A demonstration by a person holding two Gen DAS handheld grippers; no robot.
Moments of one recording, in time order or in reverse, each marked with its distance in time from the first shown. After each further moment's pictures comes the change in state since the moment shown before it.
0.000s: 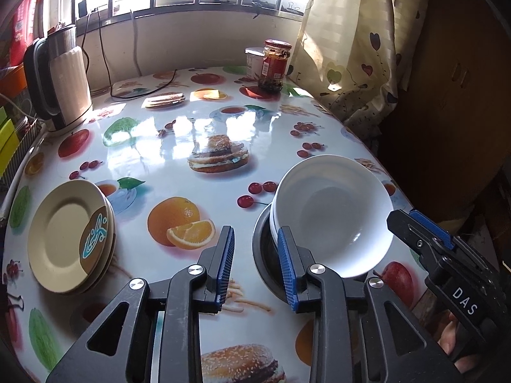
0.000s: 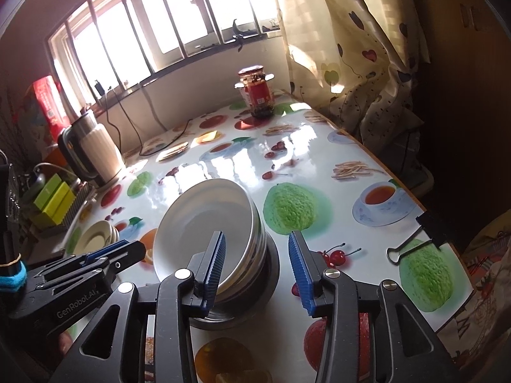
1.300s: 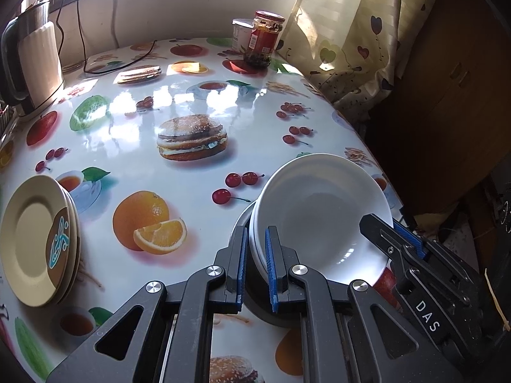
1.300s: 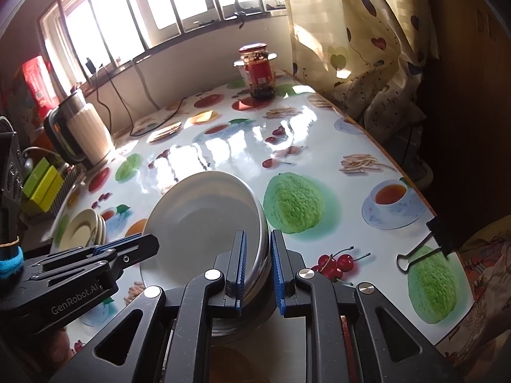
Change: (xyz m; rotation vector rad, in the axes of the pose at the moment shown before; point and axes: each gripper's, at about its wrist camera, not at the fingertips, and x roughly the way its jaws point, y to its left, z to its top) left arm 0.038 -0.005 0.022 -0.033 0.143 -0.095; right arm 0.031 0.006 0.013 -0.044 0.107 -0.037
